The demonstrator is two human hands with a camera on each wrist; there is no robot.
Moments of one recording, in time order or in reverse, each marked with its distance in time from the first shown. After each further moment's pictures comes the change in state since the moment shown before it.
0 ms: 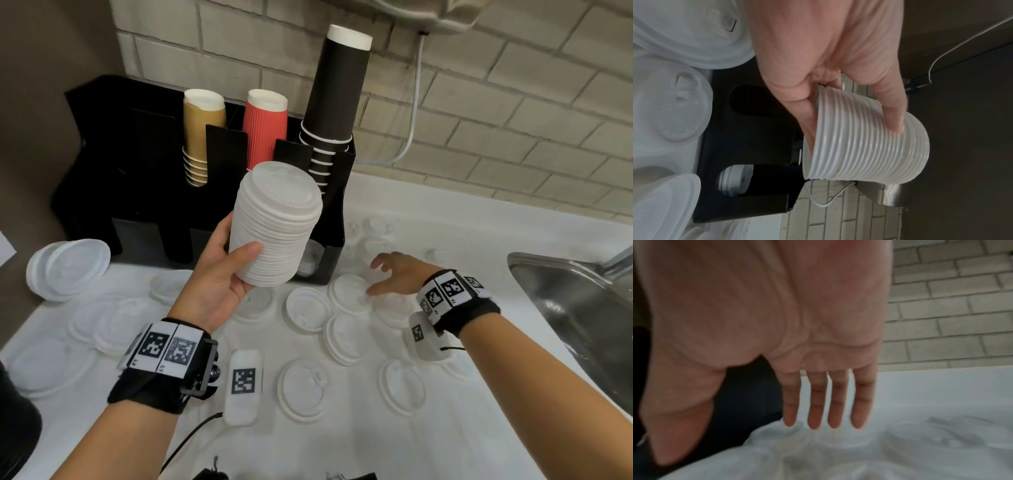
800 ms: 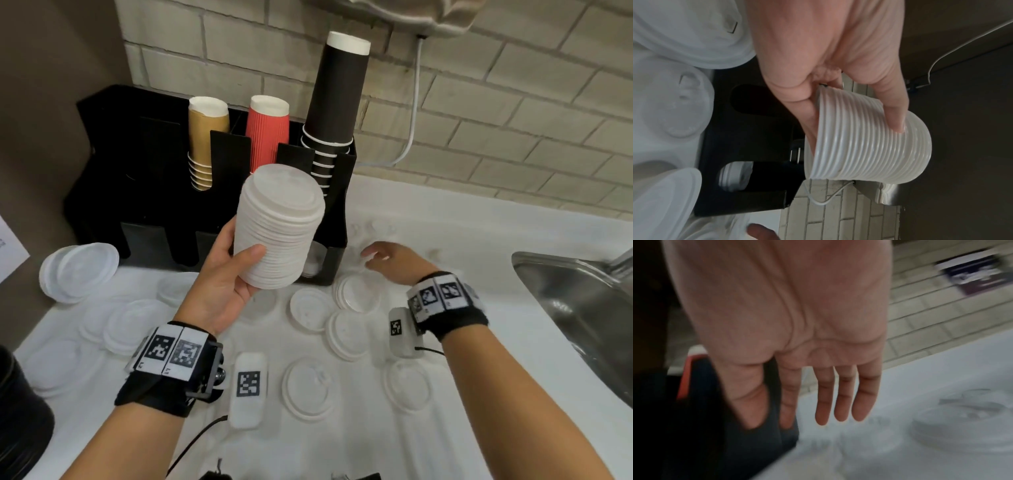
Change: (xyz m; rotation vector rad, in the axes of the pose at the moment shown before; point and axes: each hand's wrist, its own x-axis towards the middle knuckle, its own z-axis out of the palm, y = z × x) left_hand -0.006 0.002 0.002 -0.017 -0.047 0.025; right_hand -0.005 -0.022 -0.002 0.275 0.181 -0.066
